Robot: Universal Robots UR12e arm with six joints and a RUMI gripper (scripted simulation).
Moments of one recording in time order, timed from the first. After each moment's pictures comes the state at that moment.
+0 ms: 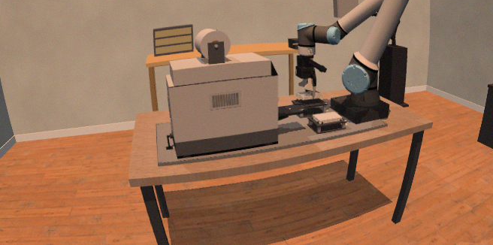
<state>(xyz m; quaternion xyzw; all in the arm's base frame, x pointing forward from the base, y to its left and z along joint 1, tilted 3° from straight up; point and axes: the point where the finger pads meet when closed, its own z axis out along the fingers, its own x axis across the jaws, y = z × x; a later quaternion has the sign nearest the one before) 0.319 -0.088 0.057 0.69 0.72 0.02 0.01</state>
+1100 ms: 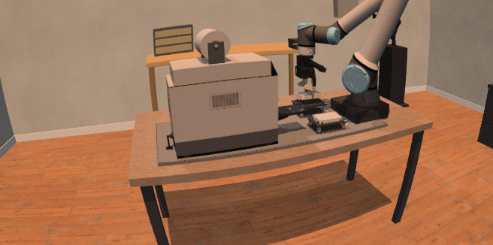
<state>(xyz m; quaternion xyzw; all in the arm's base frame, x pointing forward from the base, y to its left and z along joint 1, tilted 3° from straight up) 0.321 -0.090 0.057 0.69 0.72 0.02 0.02</state>
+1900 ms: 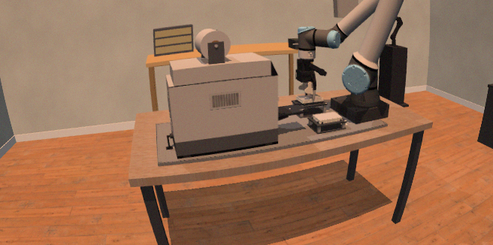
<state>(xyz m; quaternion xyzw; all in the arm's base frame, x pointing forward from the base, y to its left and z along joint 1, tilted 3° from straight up) 0.320 -0.088 0.038 0.69 0.72 0.02 0.01</state>
